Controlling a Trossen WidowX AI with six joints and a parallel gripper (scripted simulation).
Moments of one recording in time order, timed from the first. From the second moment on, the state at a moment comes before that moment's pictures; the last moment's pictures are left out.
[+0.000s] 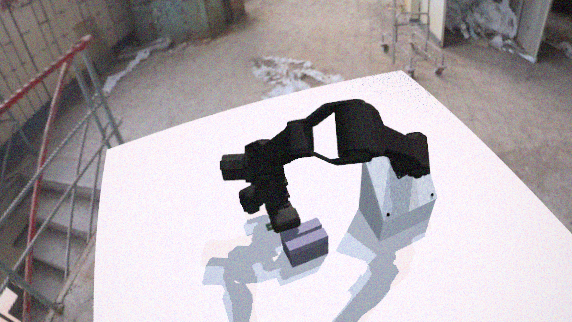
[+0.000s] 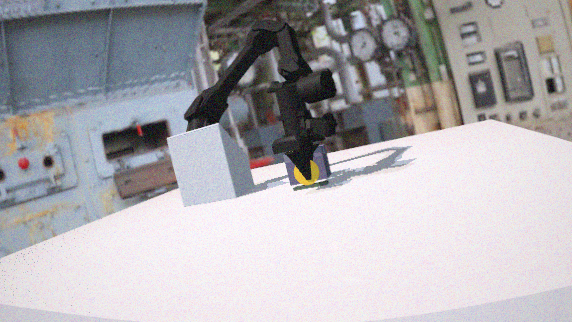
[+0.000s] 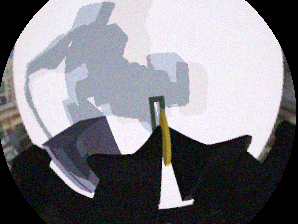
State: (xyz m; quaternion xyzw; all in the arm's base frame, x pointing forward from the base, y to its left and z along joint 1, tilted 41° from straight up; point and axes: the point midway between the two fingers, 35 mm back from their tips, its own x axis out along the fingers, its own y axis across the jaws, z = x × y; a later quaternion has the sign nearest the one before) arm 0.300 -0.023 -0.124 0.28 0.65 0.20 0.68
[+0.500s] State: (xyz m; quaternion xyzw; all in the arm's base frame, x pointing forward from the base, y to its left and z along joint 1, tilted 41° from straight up) arm 0.296 -0.051 -0.098 0.29 0.65 0.19 0.68
